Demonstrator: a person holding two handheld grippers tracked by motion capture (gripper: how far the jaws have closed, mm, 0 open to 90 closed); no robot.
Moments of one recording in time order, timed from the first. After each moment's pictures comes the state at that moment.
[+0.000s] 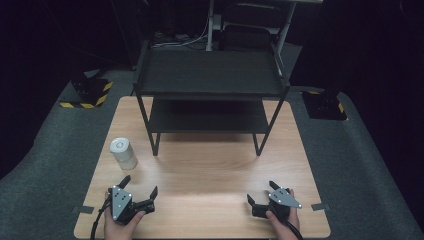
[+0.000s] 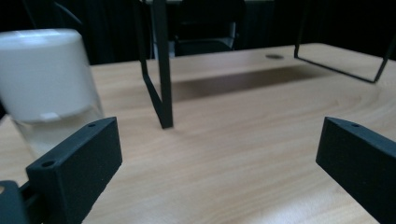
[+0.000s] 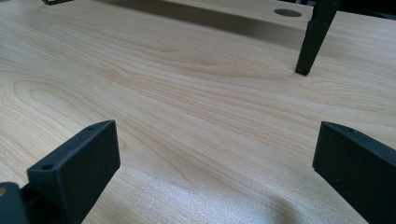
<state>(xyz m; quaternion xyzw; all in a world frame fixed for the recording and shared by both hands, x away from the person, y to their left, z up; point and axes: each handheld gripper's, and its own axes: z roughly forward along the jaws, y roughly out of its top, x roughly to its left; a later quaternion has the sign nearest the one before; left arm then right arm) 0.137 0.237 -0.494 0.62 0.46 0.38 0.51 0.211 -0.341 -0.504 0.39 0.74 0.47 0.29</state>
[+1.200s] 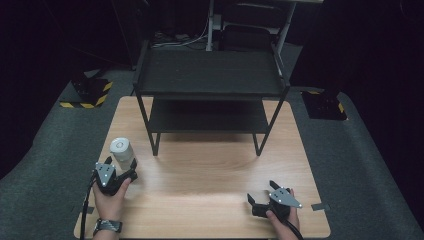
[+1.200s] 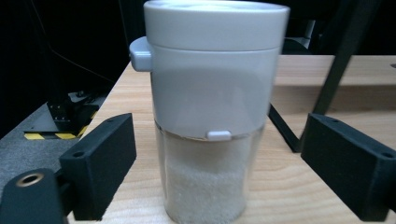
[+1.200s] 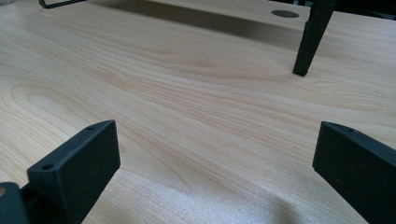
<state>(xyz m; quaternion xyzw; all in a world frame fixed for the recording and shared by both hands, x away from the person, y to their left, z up) 0.217 0.261 -0.515 0.55 0.56 0.42 0.45 0.211 -0.341 -0.505 0.39 0.74 0.47 0.29</state>
